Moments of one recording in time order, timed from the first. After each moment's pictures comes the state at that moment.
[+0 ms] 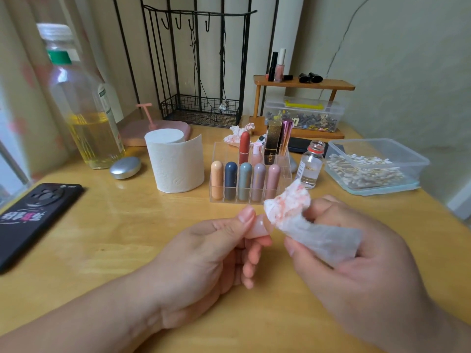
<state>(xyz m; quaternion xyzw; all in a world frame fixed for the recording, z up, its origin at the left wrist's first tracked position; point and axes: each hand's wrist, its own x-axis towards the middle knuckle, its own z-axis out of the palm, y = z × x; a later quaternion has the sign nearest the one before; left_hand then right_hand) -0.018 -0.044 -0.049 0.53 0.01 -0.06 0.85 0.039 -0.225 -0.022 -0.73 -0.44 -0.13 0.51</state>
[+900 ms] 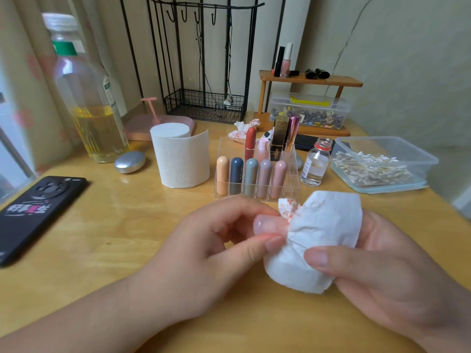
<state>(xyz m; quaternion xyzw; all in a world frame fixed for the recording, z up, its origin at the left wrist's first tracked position) -0.026 -0.033 -0.046 0.78 -0.14 0.19 0.58 0.056 -0.237 -0.022 -0.48 -0.37 0.38 0.70</state>
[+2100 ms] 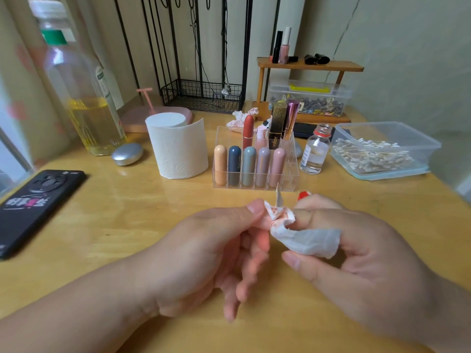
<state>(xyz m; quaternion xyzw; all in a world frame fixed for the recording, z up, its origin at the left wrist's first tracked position) -0.028 -0.037 -0.035 0.57 -0.03 -0.17 0.81 0.047 -0.239 -0.031 -0.75 -0.49 0.04 0.44</state>
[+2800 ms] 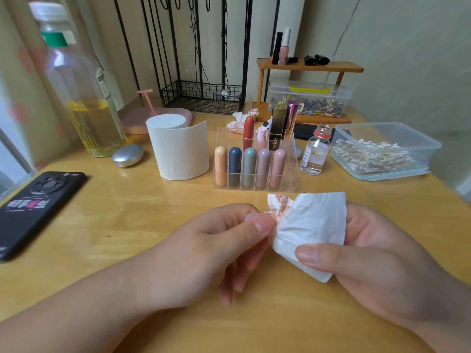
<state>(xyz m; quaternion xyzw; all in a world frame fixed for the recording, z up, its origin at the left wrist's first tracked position) -0.031 -0.033 -0.033 0.75 -0.06 -0.05 0.66 0.052 -0.237 -0.030 -0.58 -0.33 0.33 0.67</state>
